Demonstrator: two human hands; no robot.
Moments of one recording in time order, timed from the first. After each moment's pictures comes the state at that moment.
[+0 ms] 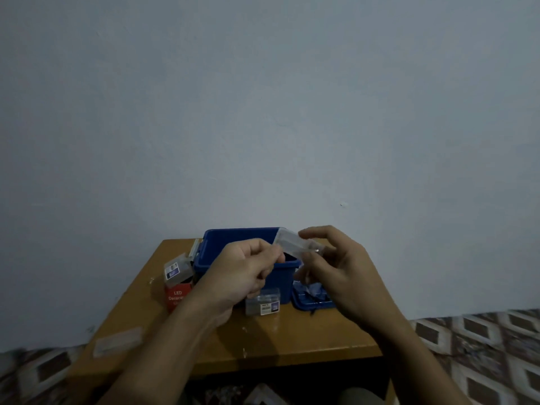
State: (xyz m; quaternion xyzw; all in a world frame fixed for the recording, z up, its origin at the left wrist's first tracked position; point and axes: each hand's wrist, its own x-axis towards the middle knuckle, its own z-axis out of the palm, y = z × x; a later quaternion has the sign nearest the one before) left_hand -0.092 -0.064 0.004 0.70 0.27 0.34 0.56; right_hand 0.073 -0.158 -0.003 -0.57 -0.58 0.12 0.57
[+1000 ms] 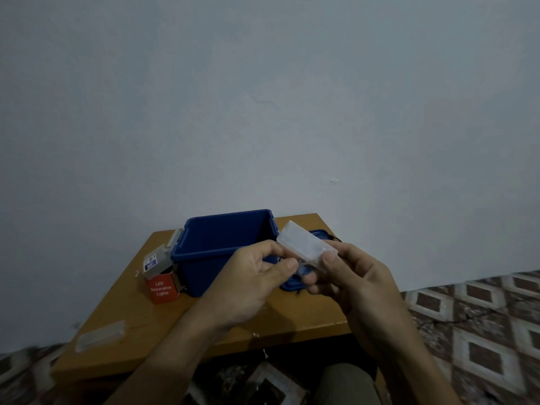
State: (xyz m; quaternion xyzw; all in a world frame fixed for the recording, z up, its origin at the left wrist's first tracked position) left_hand -0.040 -0.100 -0.021 0.79 0.21 0.29 0.50; right_hand 0.110 -0.198 -0.050 -0.43 -0.40 0.34 0.74
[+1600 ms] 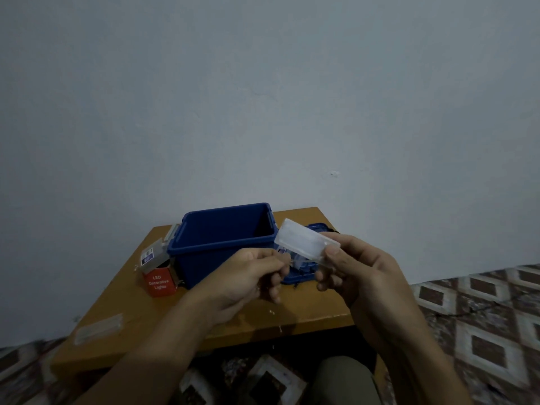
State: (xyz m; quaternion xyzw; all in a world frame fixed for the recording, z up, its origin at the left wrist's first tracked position) left_hand -0.027 -0.085 -0.030 0.69 0.29 0.20 0.64; right_hand 0.121 -0.207 -0.049 -0.40 -0.40 0.36 0.75
